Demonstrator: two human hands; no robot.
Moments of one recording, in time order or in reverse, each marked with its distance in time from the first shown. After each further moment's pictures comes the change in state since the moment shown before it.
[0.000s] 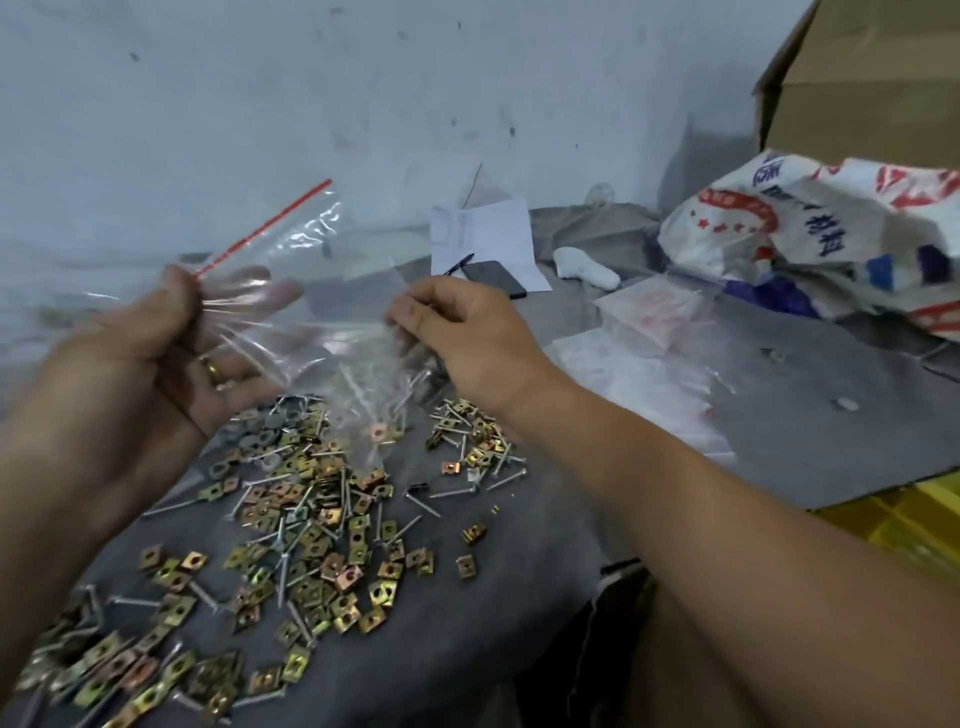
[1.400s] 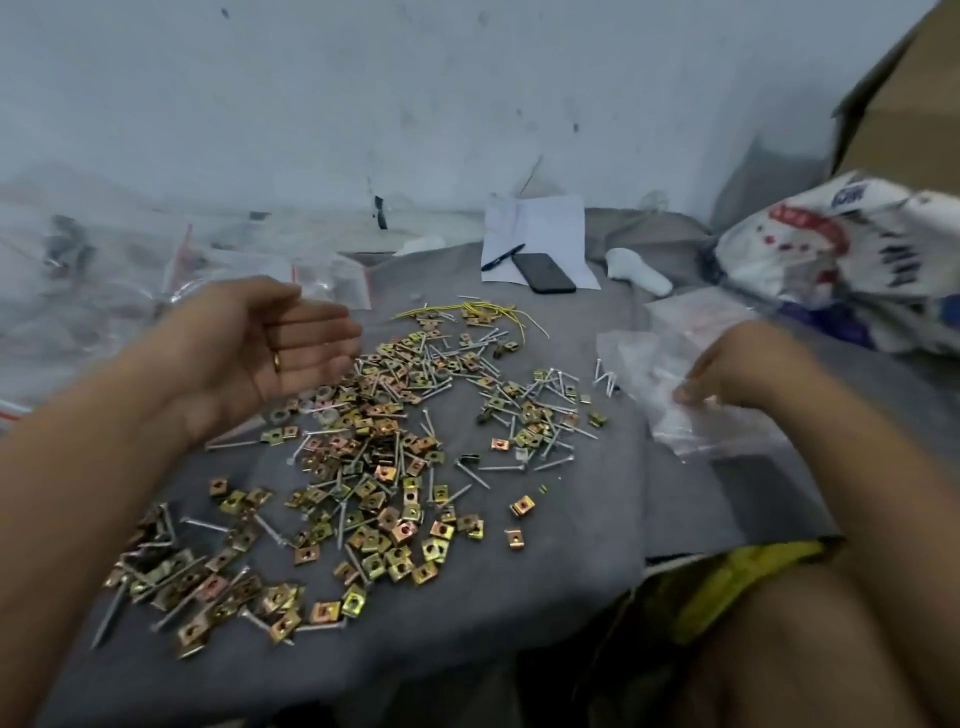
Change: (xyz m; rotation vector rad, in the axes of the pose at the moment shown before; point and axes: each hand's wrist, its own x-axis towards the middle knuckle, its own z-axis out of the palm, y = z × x) left_hand -0.006 0.016 0.018 -0.001 0.265 -0.363; right_hand -0.003 0.015 -0.165 -1.392 0.122 0.696
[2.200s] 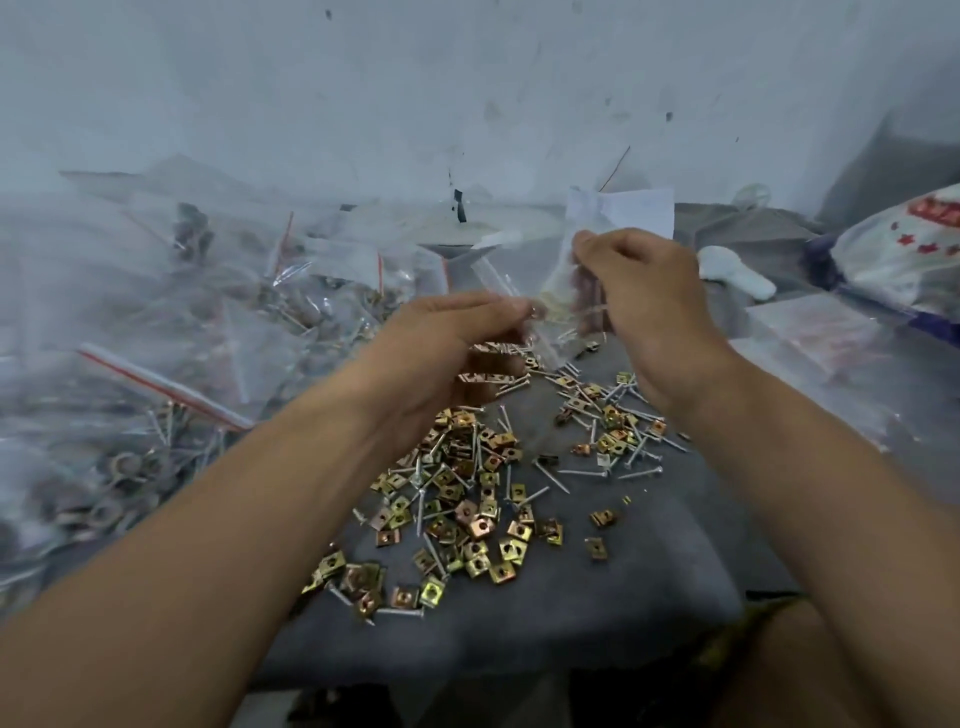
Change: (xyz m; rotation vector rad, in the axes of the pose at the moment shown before) left_hand -0.015 -0.036 0.062 0.185 -0.161 0.185; right_hand -0.063 -0.169 0.012 1.390 0.079 -0.473
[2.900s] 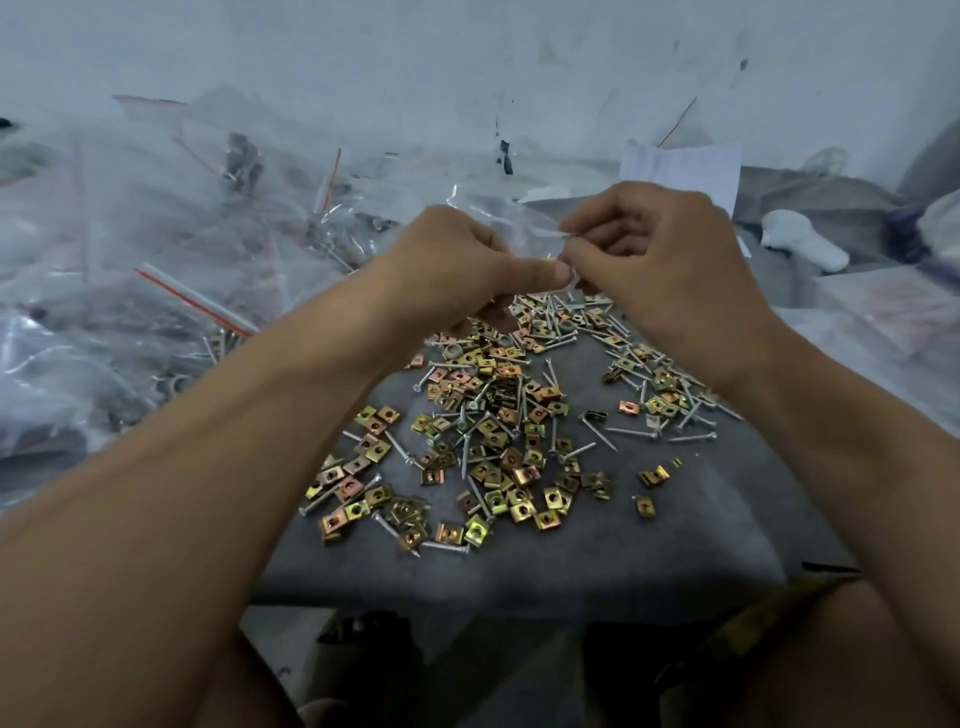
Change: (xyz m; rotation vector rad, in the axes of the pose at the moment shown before) left_hand -0.007 0.016 -0.028 0.562 0.187 0.110; right_hand -0.028 -0.006 0.015 -0.440 -0.246 -0.410
